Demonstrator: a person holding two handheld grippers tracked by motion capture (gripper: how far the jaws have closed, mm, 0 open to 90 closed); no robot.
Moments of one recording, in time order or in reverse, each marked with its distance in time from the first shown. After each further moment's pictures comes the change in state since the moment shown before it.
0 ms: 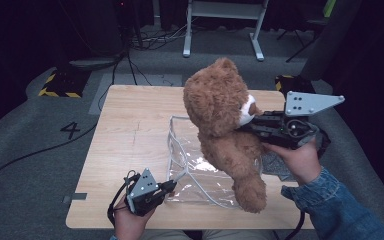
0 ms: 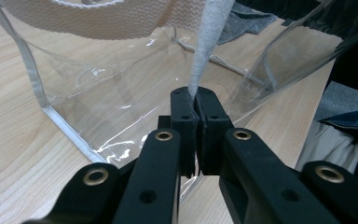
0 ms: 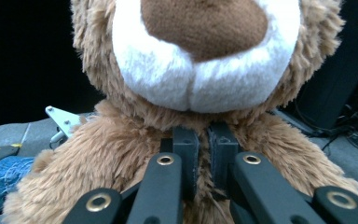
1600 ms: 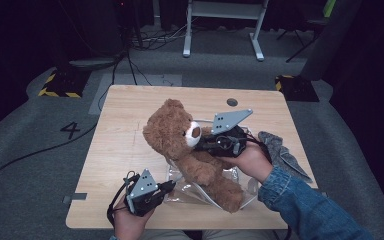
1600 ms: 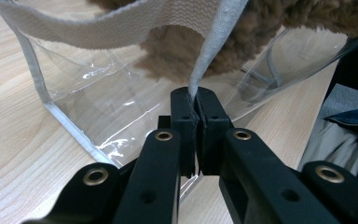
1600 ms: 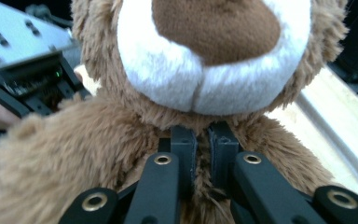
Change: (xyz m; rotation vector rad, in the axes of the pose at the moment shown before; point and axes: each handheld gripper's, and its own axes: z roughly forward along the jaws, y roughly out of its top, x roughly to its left) left arm 0.000 -0.003 0.001 0.004 0.012 -0.014; right arm -0.002 -0.054 0.116 0.327 0.060 -0.063
